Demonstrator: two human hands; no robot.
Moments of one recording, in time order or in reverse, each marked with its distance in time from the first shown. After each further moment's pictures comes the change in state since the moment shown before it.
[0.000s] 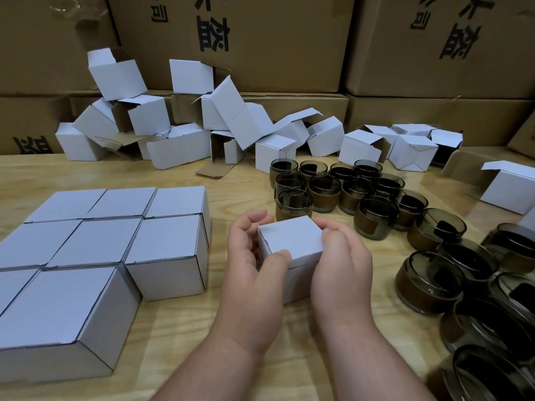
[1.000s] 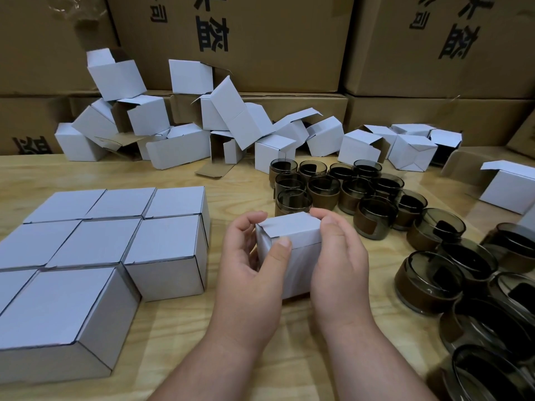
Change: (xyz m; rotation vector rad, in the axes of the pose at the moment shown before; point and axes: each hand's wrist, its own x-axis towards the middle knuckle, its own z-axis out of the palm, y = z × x) left_hand 0.001 -0.003 -0.001 -0.014 0.050 0.038; right_hand -0.001 -0.006 0.001 0.116 -0.058 -0.039
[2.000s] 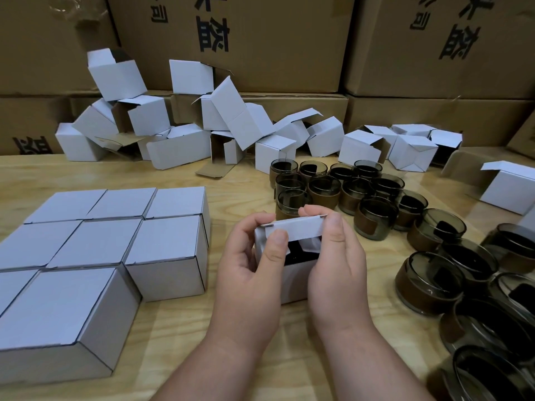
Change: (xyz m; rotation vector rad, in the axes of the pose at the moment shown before) left_hand -0.002 0.007 0.001 0.022 -0.026 0.111; right_hand -0.003 0.003 -0.002 -0.043 -0.091 -0.104
